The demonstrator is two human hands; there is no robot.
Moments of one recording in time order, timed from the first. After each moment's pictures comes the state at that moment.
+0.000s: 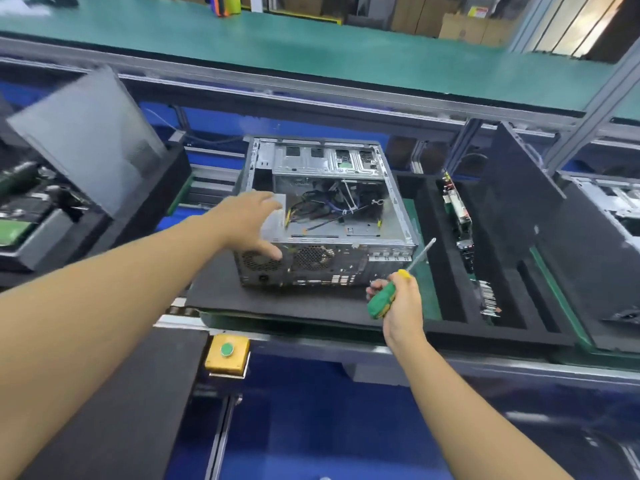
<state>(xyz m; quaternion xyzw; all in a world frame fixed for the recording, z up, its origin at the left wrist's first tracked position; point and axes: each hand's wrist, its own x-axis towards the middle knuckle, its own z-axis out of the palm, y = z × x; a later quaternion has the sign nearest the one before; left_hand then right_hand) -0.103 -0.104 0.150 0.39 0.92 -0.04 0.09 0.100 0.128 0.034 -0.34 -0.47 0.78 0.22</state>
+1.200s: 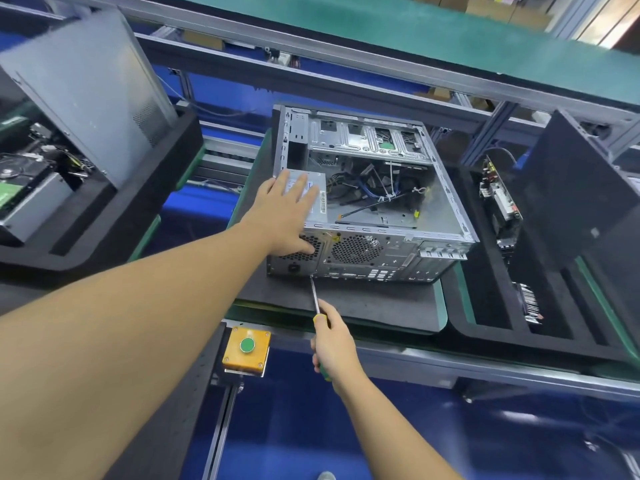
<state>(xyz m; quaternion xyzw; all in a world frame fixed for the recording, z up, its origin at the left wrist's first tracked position) -0.129 -0.104 0.063 0.38 0.92 -0.07 -0.02 0.073 -0.023 -0.047 -0.36 -0.70 0.61 -0.07</state>
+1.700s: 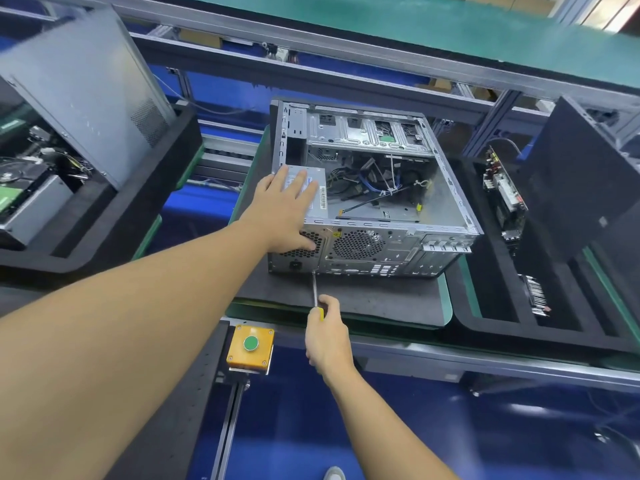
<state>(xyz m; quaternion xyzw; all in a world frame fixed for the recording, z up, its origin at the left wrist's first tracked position) -0.129 -0.105 0.063 0.38 0.92 -0.06 -0.02 0.060 -0.040 -0.044 -0.37 -0.75 0.54 -0.05</state>
